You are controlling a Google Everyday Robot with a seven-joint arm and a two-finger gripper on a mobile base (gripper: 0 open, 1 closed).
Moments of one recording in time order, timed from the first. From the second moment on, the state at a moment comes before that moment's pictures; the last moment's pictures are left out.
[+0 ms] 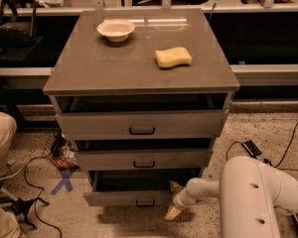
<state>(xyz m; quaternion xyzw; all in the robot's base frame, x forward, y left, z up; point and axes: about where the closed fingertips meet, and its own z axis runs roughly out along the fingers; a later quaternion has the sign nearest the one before) 0.543 -0.111 0.151 -0.64 0.72 0.12 0.23</state>
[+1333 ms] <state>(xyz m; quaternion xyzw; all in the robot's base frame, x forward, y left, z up) 0.543 -0.112 0.163 -0.64 0.72 0.12 0.23</state>
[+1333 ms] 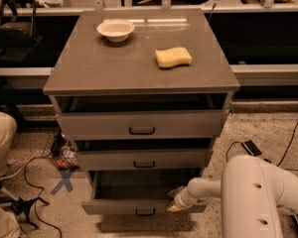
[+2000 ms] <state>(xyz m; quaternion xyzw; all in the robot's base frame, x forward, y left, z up) 0.520 -0.122 0.160 -0.62 0.74 0.13 0.24</state>
